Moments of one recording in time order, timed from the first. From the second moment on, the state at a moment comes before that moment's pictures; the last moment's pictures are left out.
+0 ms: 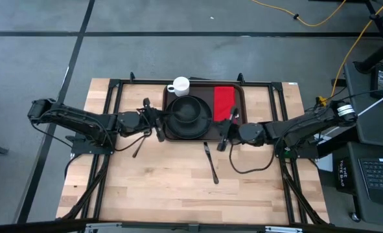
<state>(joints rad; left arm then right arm) -0.08 1.04 0.60 0.24 -0.59 -0.04 0.22 1.27 0.81 0.15 0.66 -0.20</state>
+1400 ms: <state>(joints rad) -0.07 1.04 0.60 0.29 -0.64 -0.09 0.22 1.73 1.18 0.06 0.97 -0.45</state>
